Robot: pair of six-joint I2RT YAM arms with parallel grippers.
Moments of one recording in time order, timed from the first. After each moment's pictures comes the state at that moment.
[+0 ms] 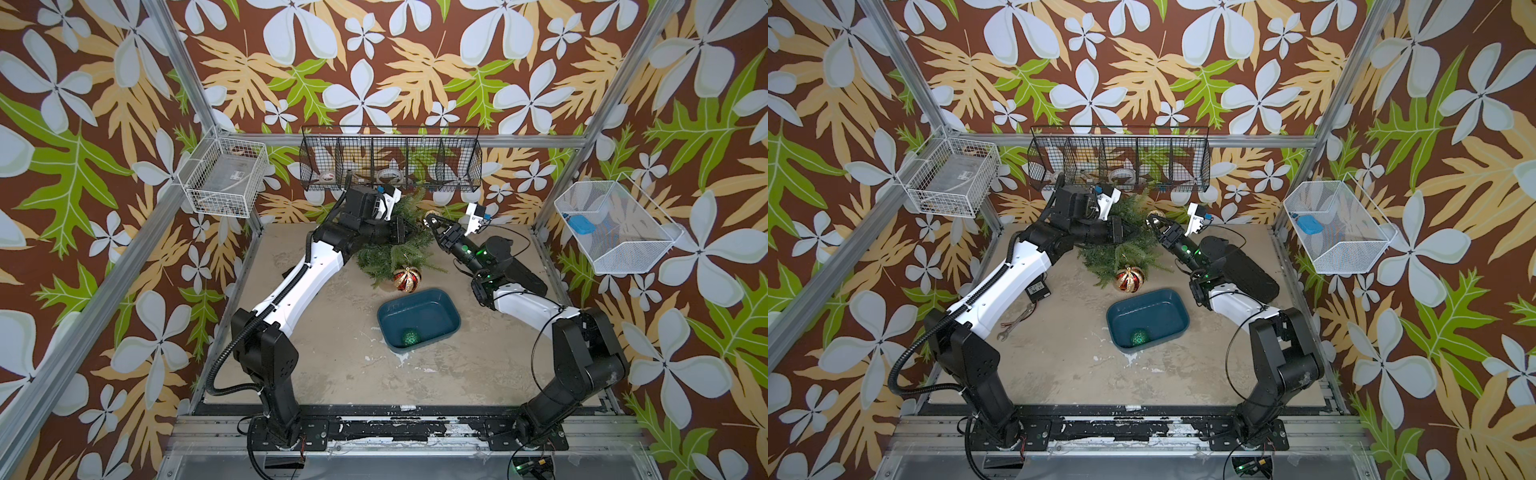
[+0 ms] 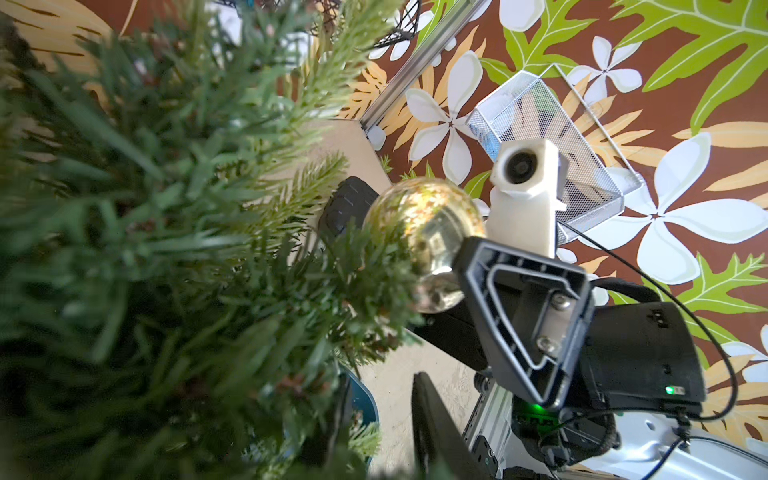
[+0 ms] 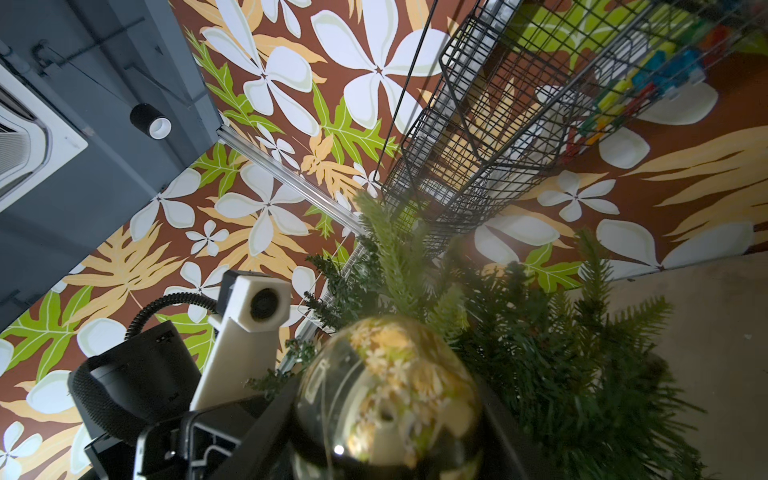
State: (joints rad) left arm -0.49 1.77 1.84 -0.53 0.52 -0.51; right arm 0.33 1.66 1.03 0.90 -0.42 1.13
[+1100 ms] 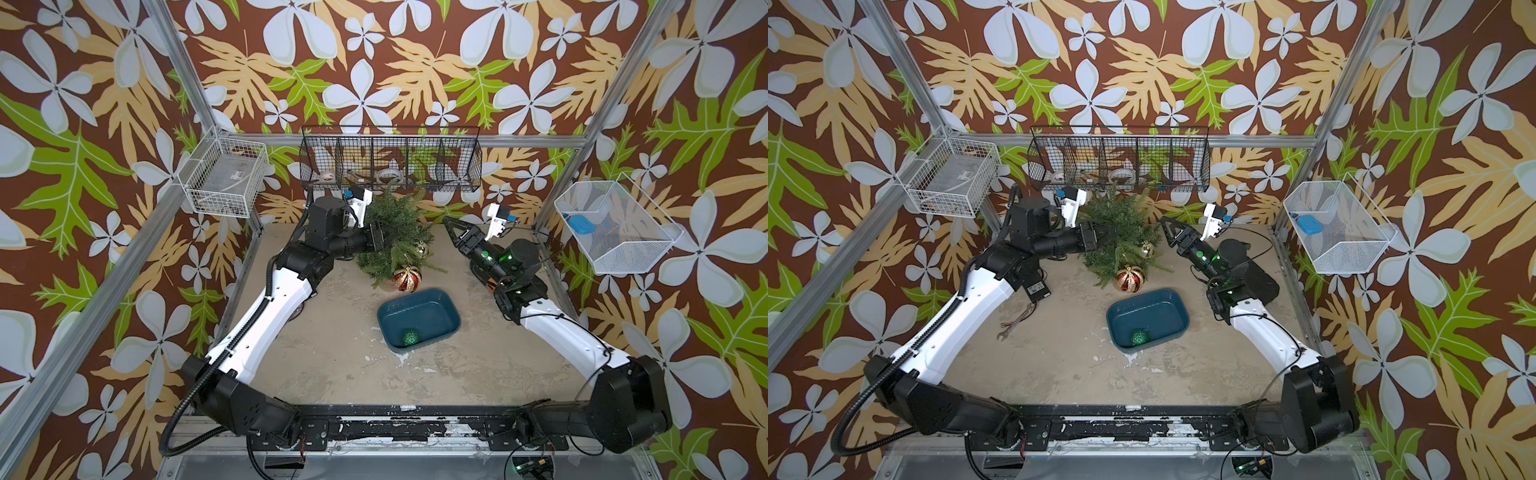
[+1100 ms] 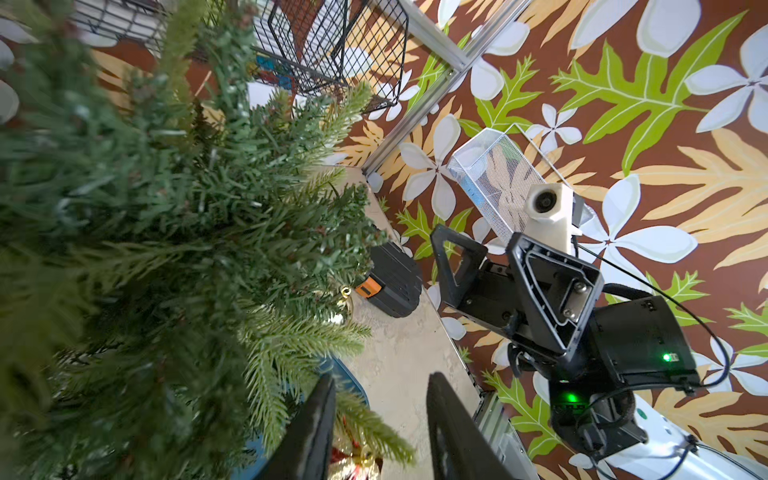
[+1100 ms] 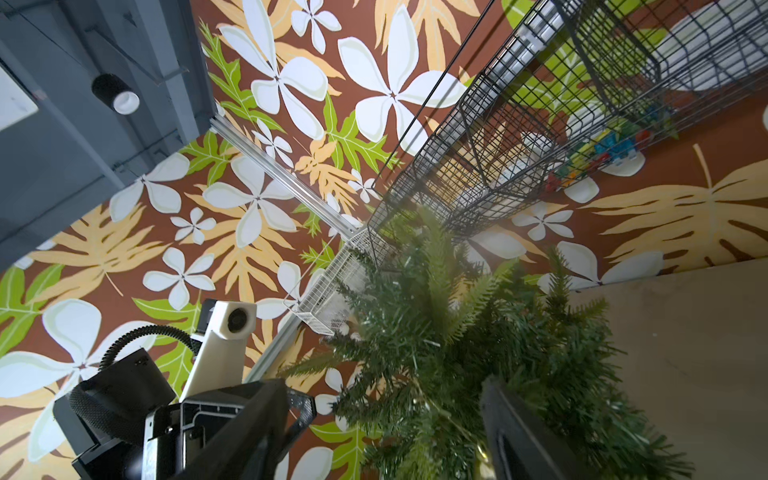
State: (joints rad) left arm -0.43 1.41 1.50 -0.41 0.46 -0.57; right arm 0.31 1.32 0.96 0.54 -0.39 0.94
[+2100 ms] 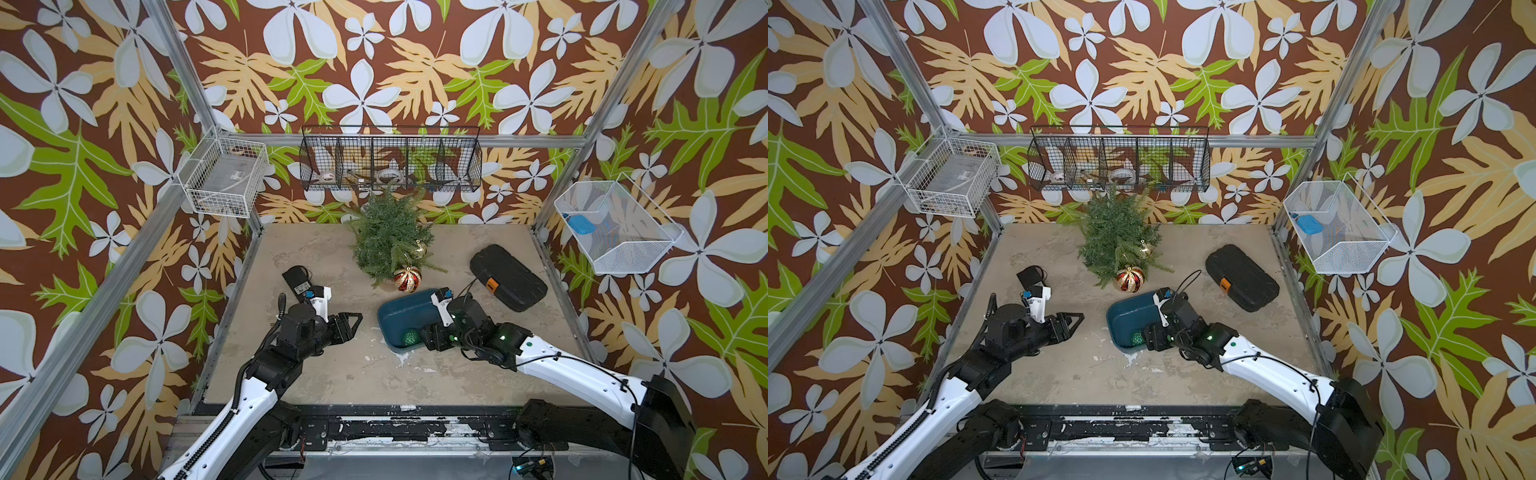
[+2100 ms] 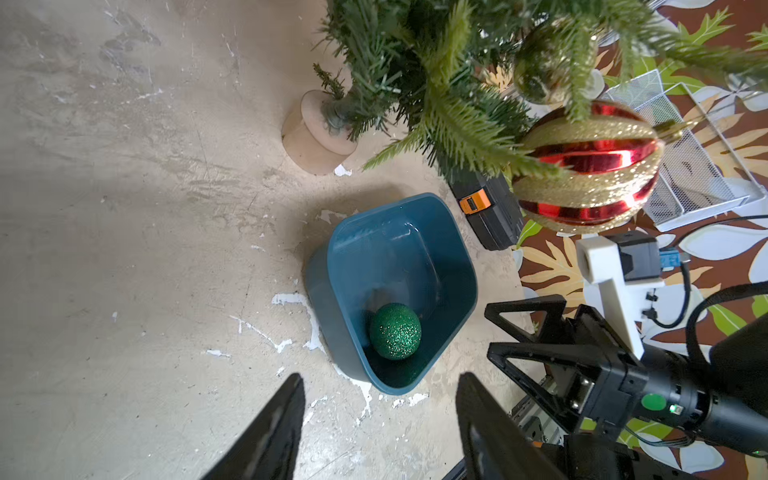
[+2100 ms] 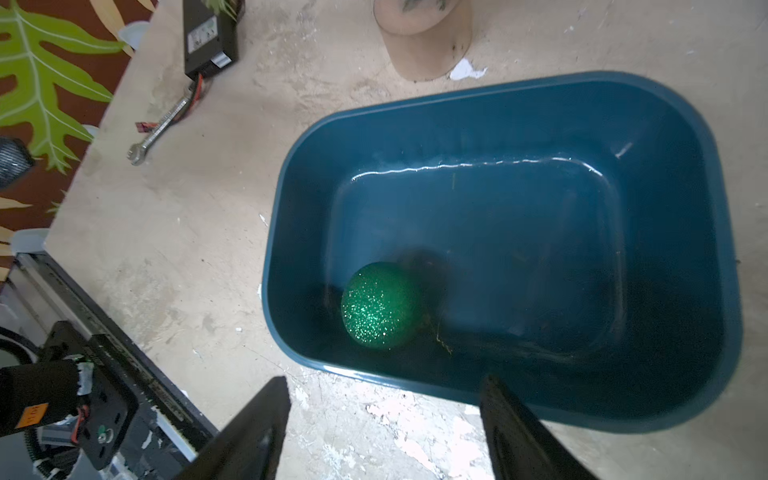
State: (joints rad) left arm -0.42 0.71 0.52 -0.28 0.27 -0.73; right arm 0.79 1.20 0.75 -0.37 -0.01 0.48
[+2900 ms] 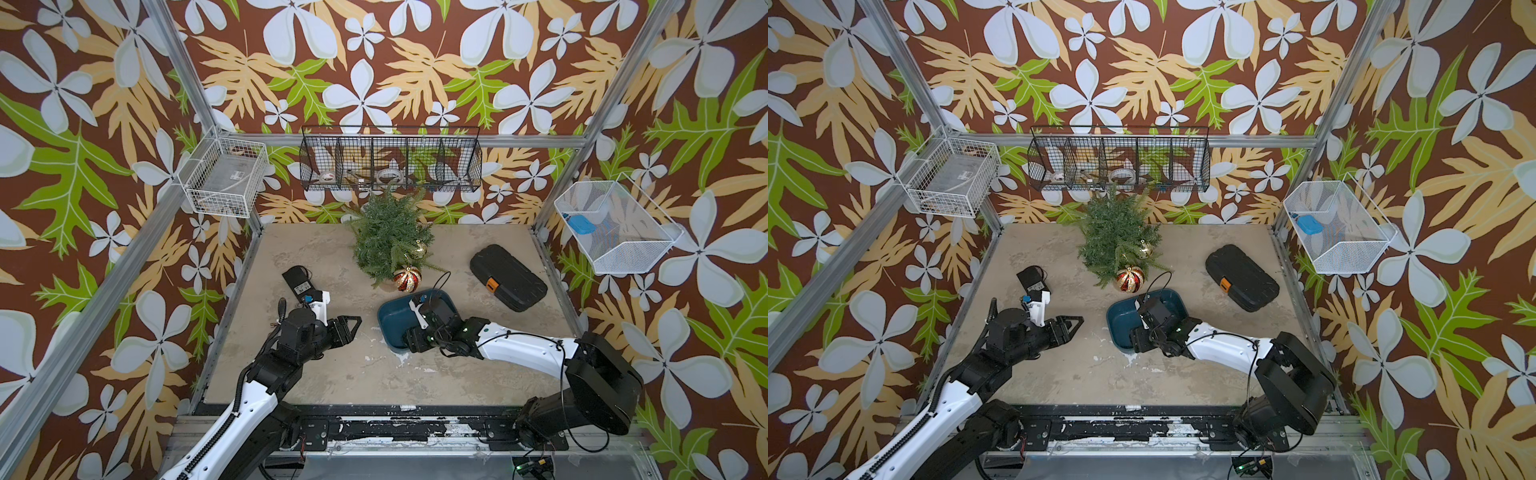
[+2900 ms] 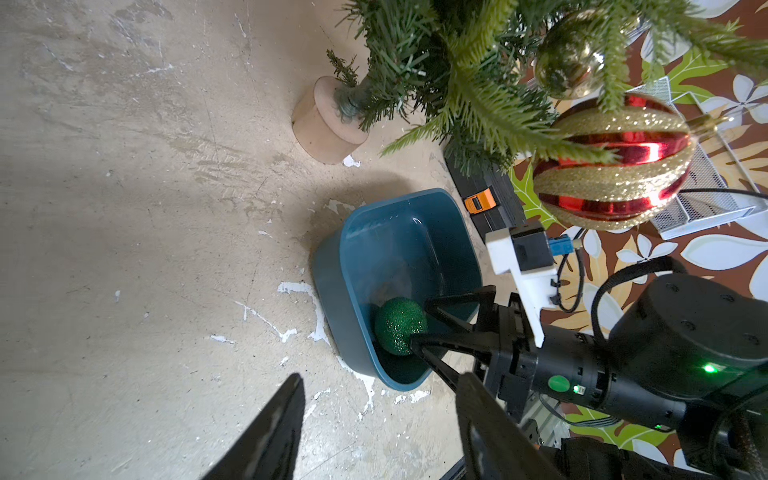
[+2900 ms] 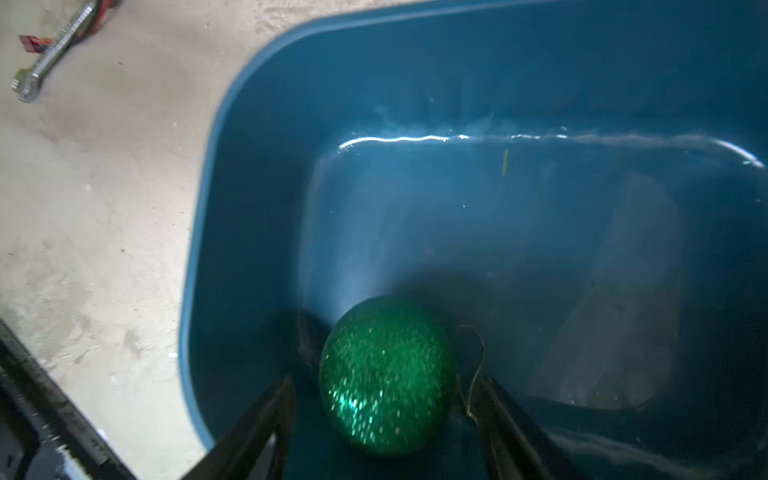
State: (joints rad) left arm -0.42 0.69 0.48 -0.26 0.27 -0.77; right arm 0.82 1.51 0.81 -0.24 -0.02 0.45
